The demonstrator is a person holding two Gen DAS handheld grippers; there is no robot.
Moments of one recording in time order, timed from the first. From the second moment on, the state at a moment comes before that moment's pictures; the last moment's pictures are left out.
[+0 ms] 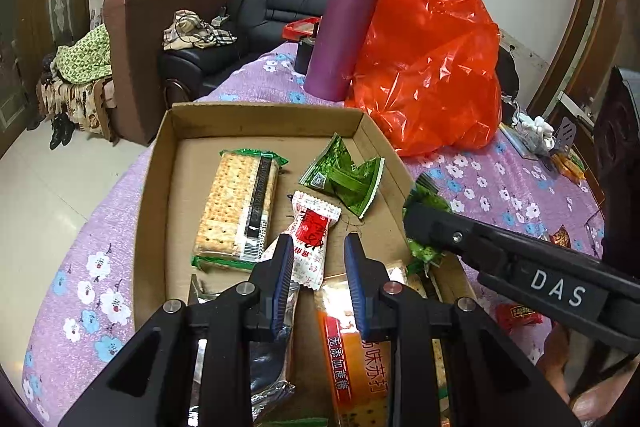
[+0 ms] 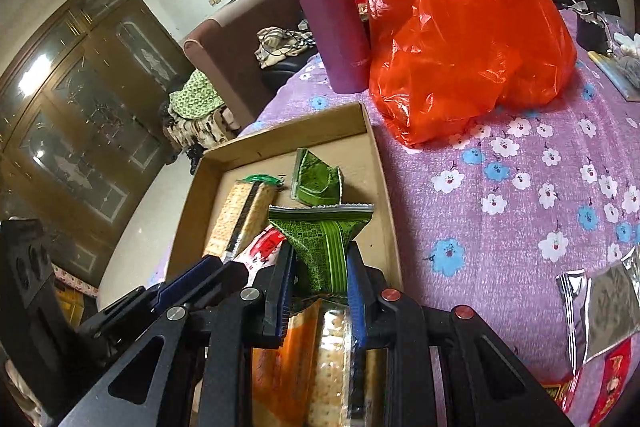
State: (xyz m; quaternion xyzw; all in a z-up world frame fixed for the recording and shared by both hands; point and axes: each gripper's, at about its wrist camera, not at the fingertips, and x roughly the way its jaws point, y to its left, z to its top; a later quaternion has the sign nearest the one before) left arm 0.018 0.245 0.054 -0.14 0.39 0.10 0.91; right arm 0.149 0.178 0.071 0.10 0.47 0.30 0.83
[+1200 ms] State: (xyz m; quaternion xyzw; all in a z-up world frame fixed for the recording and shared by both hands) left arm -0.006 0.214 0.080 -0.12 0.35 0.09 0.92; right arm 0.115 0.128 0.095 0.12 0.43 0.32 0.83
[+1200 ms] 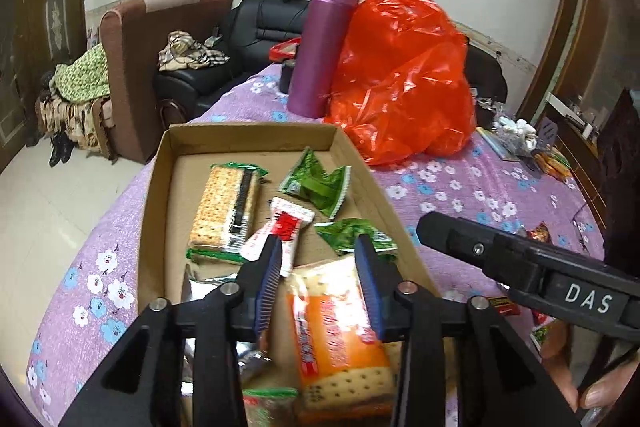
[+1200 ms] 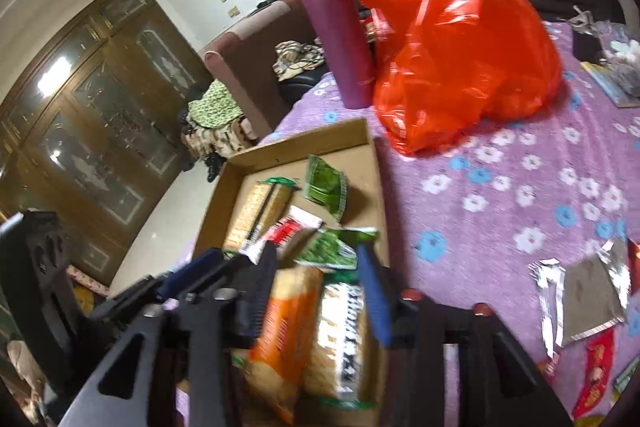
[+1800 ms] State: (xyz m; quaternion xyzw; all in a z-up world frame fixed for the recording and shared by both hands) left arm 0.006 0.120 0.079 -0.06 0.39 0.04 0.92; right arm 0.093 -0.024 0.098 0.16 0.41 0.24 0.86
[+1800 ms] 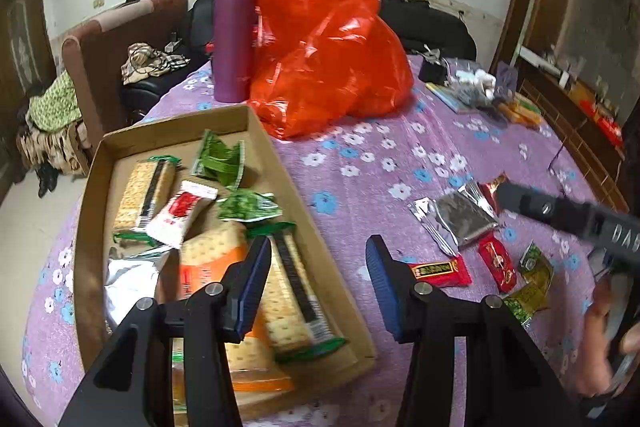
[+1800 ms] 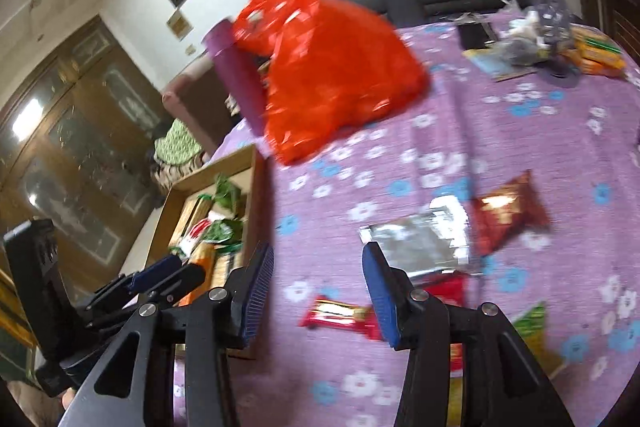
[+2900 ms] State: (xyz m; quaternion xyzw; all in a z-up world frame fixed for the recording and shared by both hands) left arm 0.046 0.006 0.019 0.03 0.48 -0.12 0.87; right arm 0.110 -0.084 0.056 0.21 0.47 0.23 0.83
